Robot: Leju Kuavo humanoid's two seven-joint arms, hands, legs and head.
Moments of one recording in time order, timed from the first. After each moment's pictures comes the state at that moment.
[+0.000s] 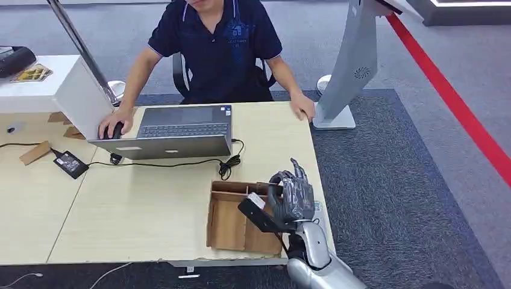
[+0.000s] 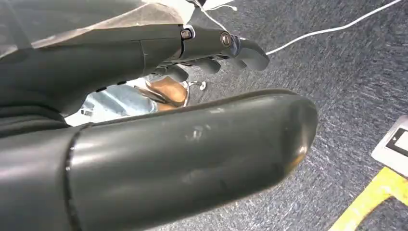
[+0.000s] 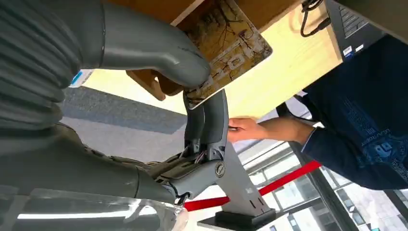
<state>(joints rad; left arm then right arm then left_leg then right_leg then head) -0.12 0.01 -1.01 -0.24 -0.29 0.50 0.37 -0.34 -0.05 0.77 -1.08 0.80 -0.70 0.27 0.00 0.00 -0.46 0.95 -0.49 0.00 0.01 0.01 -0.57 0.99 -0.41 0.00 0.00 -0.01</state>
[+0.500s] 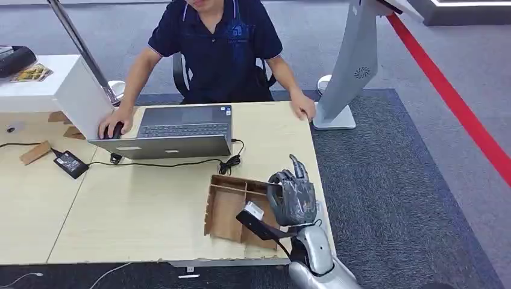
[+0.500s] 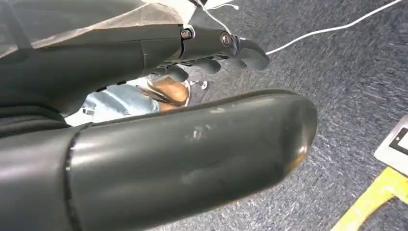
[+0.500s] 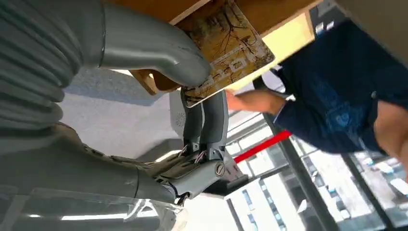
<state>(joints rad) -0.12 0.01 -1.01 -0.24 -0.29 0.51 0.38 -0.25 -0.01 0.61 -1.15 1.00 -0.70 0.12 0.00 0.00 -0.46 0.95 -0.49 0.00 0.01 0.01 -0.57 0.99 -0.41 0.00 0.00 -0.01</state>
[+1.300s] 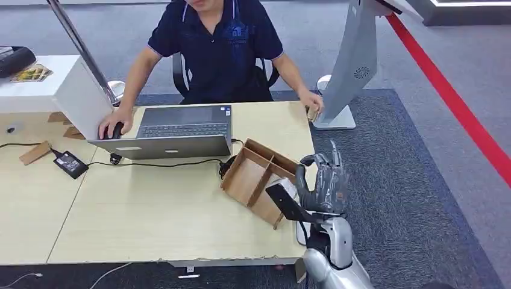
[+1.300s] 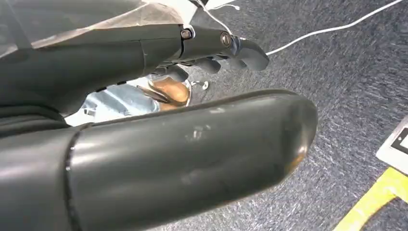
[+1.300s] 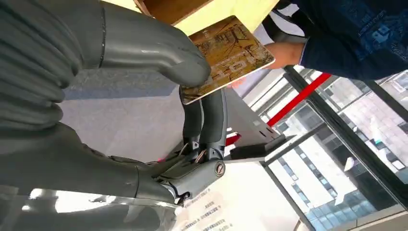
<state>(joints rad) -0.12 0.01 -1.01 -0.24 -0.29 0.50 0.39 -0.19 0.01 0.43 -1.33 0.98 -0.70 0.13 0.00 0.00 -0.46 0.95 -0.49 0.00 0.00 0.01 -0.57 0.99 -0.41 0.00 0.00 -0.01</state>
